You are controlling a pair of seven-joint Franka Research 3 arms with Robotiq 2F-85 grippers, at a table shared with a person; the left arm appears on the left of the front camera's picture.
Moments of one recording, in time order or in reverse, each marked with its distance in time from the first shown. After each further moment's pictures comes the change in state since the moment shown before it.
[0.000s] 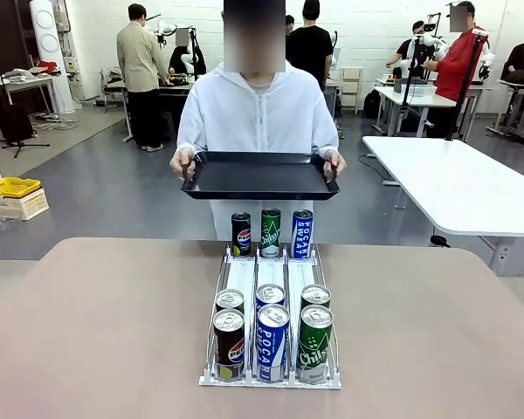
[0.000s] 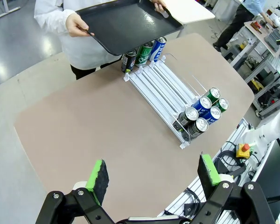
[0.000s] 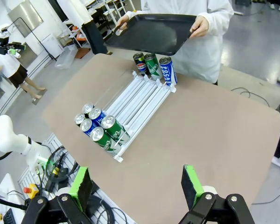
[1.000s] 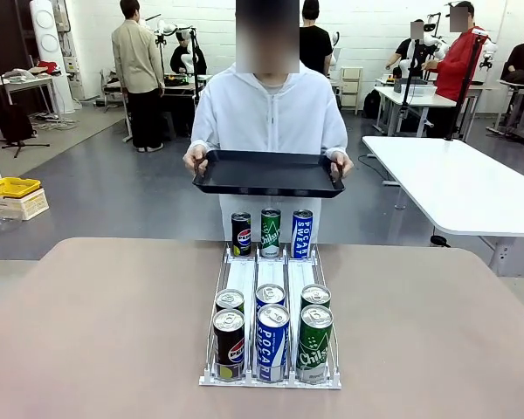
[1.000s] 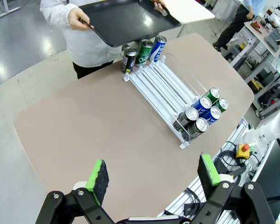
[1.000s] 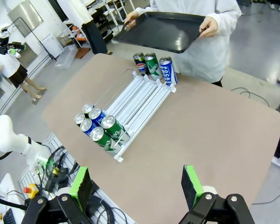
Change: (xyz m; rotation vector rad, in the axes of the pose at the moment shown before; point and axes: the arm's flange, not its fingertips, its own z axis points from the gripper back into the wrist) left arm 0.000 0.000 0.000 0.000 0.000 0.000; right arm 0.000 0.000 0.000 0.000 0.000 0.001
